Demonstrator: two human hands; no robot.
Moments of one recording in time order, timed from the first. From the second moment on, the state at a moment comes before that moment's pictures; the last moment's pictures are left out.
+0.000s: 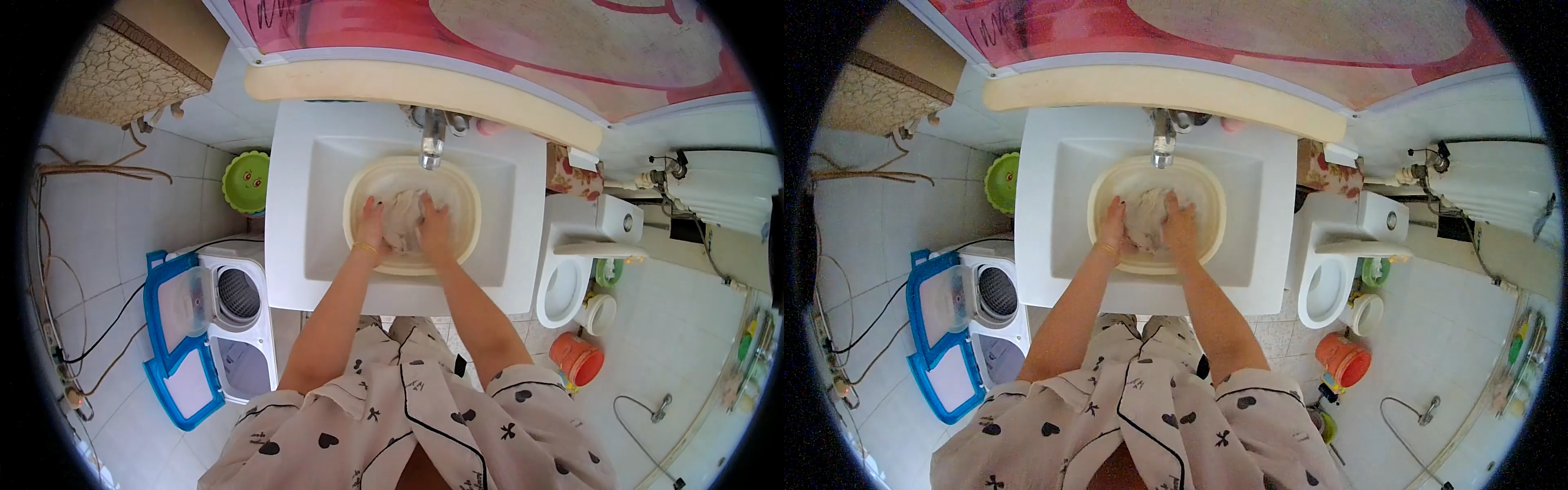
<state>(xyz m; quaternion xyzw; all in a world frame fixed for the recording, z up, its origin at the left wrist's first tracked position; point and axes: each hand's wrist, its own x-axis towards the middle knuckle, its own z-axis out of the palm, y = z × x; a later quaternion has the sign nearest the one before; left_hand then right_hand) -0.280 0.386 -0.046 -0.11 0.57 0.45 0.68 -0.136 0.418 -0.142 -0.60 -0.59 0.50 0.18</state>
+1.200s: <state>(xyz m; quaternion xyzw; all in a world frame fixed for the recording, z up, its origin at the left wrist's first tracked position) -0.277 0.375 -0.091 0.14 0.73 0.48 0.47 -0.136 0.415 -0.127 -0.34 -0.93 0.16 -0.03</state>
